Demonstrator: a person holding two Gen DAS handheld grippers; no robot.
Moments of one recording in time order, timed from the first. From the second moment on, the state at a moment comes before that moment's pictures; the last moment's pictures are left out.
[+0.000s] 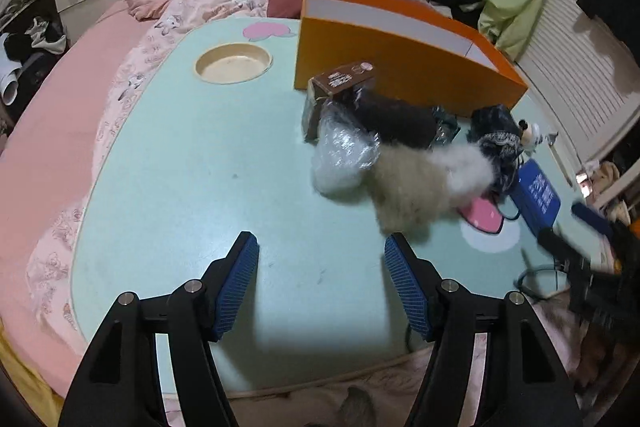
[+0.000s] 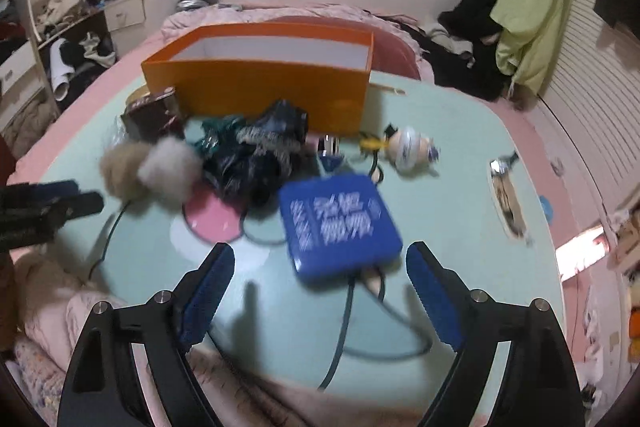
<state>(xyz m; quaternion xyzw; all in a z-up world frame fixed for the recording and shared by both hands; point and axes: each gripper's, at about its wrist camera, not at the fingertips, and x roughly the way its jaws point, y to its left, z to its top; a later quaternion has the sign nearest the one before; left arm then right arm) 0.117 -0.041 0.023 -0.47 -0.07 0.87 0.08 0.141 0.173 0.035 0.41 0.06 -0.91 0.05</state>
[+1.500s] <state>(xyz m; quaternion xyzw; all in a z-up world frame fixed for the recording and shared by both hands) 0.122 -0.023 0.009 -0.44 -0.03 0.90 0.07 0.099 0.191 0.019 0.45 0.07 -0.89 0.11</state>
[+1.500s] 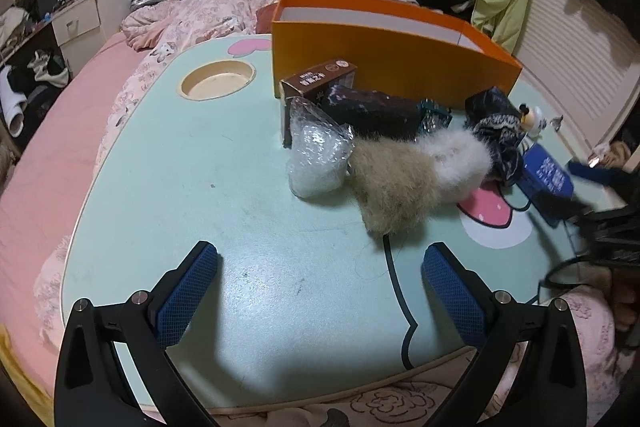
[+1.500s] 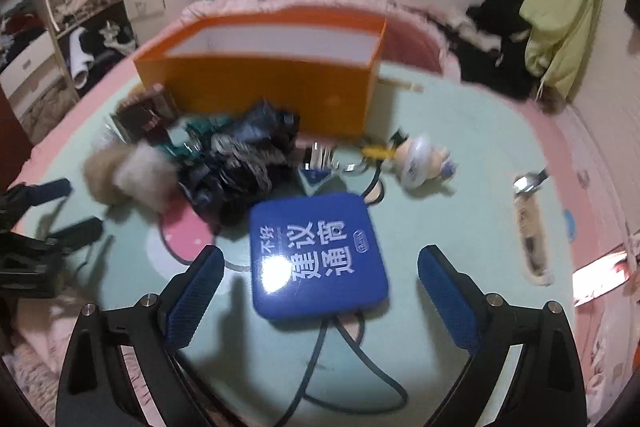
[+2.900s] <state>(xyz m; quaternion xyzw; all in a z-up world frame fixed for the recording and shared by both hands) 0.005 -0.032 0.118 -0.35 -0.11 0.91 0.20 0.032 0.184 0.106 0.32 -0.01 -0.93 0.16</state>
